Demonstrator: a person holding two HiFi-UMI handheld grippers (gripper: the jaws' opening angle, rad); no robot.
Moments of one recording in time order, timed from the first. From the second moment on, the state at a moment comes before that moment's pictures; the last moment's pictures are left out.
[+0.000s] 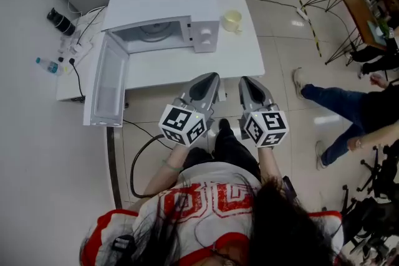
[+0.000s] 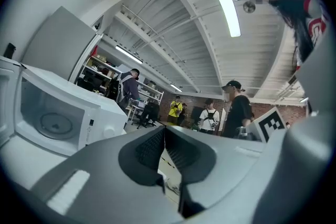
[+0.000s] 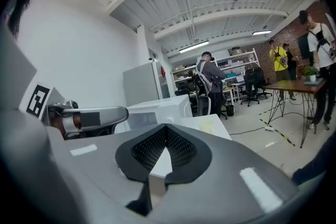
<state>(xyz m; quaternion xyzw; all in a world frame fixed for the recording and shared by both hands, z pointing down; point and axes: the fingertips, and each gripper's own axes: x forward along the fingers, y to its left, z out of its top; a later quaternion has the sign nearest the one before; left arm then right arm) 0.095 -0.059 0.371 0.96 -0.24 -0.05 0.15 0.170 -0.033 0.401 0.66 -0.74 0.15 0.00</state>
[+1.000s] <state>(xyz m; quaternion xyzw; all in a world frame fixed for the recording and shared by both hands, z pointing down) 0.205 -0.140 0.436 0.95 -0.28 -0.01 0.16 0.285 -0.194 0.485 0.61 -0.77 0.15 0.08</state>
